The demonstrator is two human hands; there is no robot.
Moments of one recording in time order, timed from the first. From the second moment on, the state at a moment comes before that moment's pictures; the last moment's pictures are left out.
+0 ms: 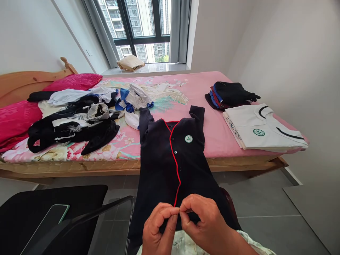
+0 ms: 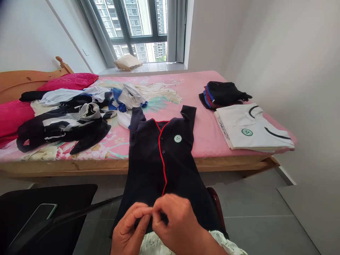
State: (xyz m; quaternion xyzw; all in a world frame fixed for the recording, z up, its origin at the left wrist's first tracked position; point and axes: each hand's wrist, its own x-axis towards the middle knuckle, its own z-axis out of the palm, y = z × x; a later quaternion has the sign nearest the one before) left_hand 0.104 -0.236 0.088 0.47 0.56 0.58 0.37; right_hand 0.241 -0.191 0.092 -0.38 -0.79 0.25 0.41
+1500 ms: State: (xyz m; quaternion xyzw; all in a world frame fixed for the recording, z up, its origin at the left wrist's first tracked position) left_hand -0.045 -0.279 -0.014 0.66 0.68 0.17 0.25; right_hand 0.375 -0.233 -0.026 -0.67 -0.63 0.37 0.11
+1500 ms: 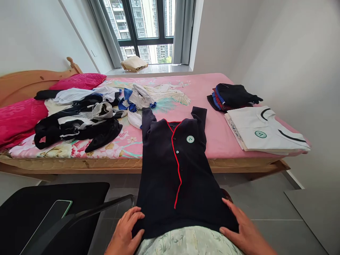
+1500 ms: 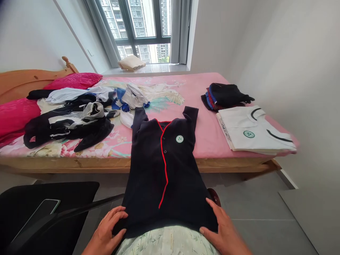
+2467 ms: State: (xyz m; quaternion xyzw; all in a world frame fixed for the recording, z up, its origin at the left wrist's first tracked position) left_hand -0.071 -0.325 -0.031 0.61 0.74 0.20 0.19; right_hand 0.395 -0.252 -0.020 -0.67 -0.67 0.25 0.17
